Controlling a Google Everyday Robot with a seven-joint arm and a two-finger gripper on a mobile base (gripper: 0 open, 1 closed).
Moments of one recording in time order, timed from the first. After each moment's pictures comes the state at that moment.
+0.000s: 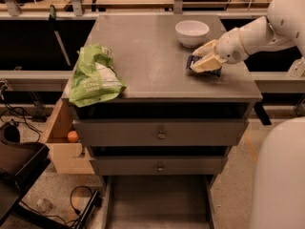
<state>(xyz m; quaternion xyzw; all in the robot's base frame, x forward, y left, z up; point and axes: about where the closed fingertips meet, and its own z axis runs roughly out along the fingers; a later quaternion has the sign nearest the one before) 0.697 -0.160 0.858 -0.59 0.68 0.20 0.38</state>
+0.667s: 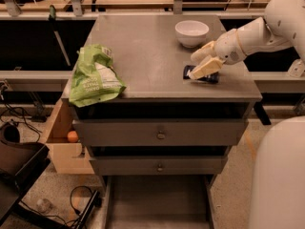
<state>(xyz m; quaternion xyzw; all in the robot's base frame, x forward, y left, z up) 0.698 -0.154 0.854 -0.59 0.68 0.21 0.38</state>
